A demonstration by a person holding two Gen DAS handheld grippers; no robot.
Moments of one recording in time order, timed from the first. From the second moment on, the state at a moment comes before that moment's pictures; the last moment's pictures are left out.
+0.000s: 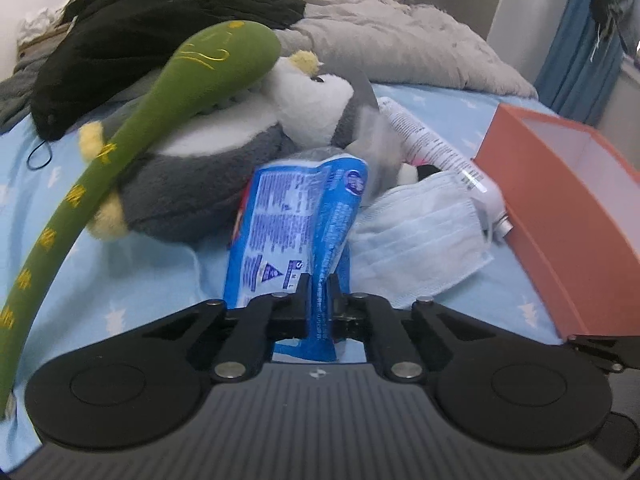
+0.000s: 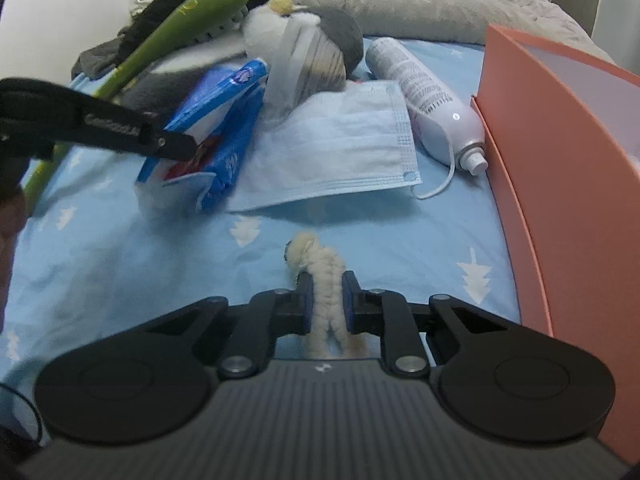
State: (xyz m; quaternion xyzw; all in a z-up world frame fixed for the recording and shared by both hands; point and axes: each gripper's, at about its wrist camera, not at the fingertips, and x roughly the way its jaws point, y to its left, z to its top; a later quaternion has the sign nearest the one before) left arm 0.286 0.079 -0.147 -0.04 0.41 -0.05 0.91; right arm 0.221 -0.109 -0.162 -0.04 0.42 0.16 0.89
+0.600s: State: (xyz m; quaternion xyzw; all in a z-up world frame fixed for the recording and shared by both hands) left arm 0.163 0.088 -0.109 -0.12 0.39 -0.03 0.91; right arm 0.161 -0.117 -0.111 -0.03 0.40 0.16 0.90
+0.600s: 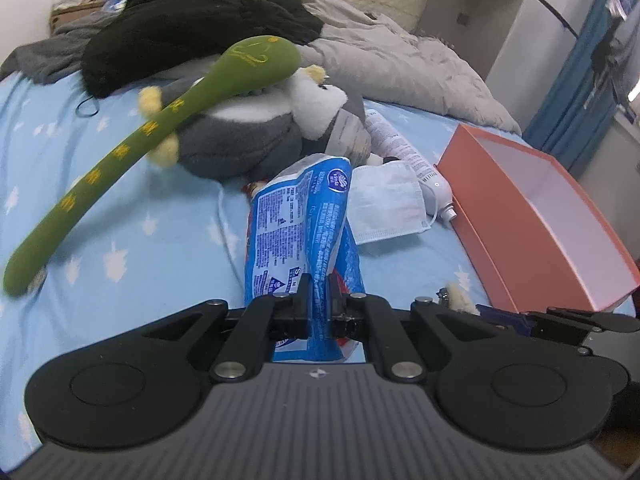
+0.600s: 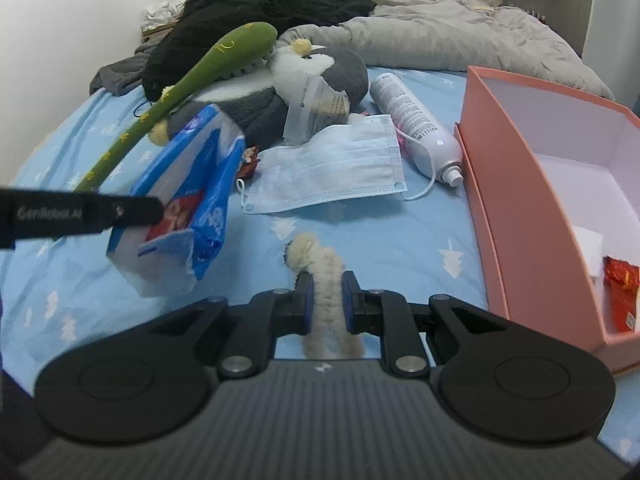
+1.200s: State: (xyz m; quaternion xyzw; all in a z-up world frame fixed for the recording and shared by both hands) left arm 0.101 0.065 -0.090 -0.14 0.38 -0.05 0.91; right arm 0.103 -0.129 -0.088 -0.01 0.38 0.17 0.91
